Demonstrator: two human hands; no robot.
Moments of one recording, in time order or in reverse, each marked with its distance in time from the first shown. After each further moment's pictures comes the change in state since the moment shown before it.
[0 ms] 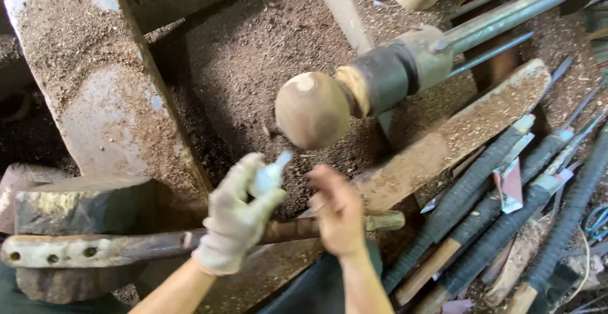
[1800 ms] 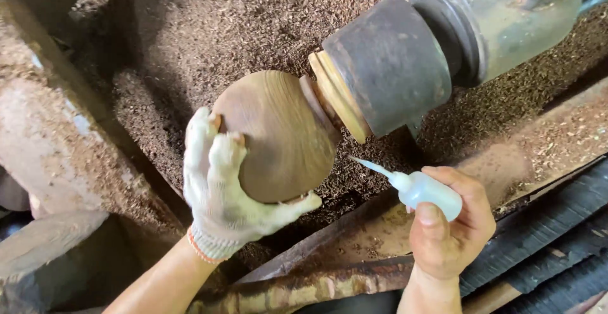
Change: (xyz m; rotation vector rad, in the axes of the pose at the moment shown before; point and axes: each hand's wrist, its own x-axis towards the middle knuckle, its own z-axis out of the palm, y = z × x) left_hand 0.138 -0.056 0.121 0.568 0.011 0.577; right_hand 0.088 0.074 -0.157 0.047 0.438 -0.091
